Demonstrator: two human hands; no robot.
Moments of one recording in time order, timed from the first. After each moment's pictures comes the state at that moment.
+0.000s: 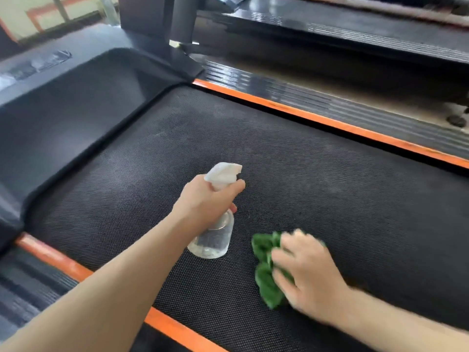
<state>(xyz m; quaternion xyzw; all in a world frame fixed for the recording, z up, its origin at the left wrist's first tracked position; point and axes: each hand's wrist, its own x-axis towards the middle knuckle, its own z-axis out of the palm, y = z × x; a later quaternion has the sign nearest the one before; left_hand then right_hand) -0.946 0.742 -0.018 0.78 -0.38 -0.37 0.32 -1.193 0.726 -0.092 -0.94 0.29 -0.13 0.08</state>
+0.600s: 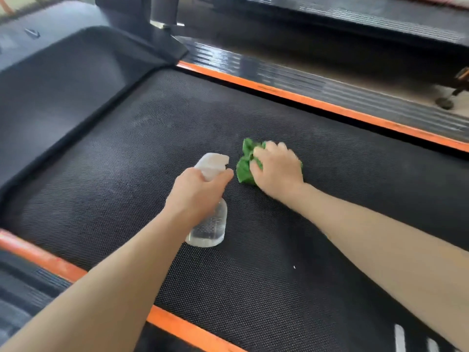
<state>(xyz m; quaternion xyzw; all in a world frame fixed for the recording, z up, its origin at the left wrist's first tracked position) -0.956 0.736 -0.041 0.82 -0.35 -0.33 0.32 -1.104 0.593 -0.100 -0.88 0.46 -0.15 0.01</state>
